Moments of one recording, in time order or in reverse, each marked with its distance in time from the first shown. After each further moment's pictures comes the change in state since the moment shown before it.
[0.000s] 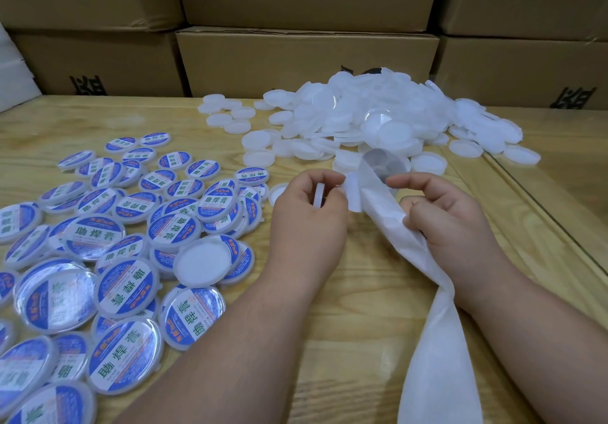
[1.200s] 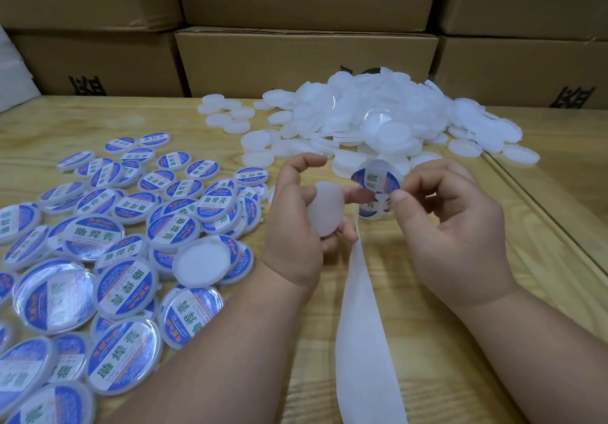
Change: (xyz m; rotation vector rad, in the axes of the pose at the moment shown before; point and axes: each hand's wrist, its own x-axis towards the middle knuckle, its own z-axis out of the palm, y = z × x) left_hand -0.002 0.009 -0.009 -0.443 -0.265 -0.096; right_hand -0.006 -0.002 0.011 -0.288 0.181 -0.566
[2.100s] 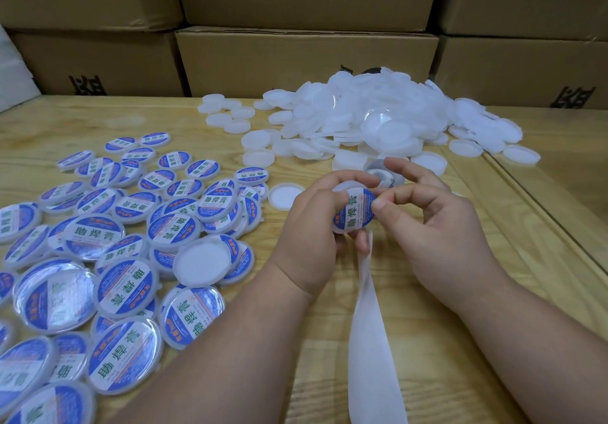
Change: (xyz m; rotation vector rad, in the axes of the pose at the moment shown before) left_hand 0.003 -0.008 0.000 0.060 -0.217 -0.026; right_hand 0.001 -0.008 0.001 -0.009 -0.182 0.305
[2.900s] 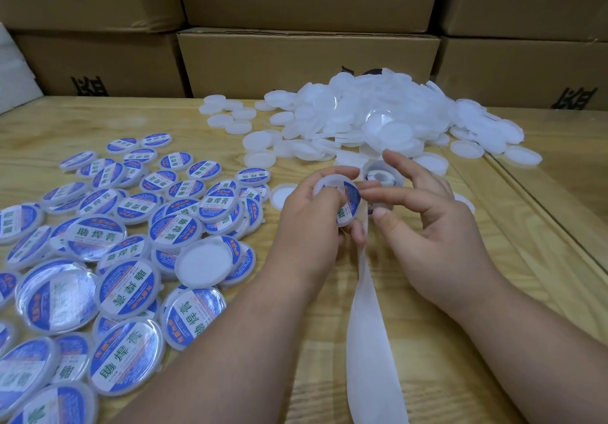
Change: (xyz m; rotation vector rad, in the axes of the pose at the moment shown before) left_hand -0.001 0.007 0.005 0.076 0.184 -0.061; right_hand -0.002 0.006 0.002 -0.118 -0.037 -0.172
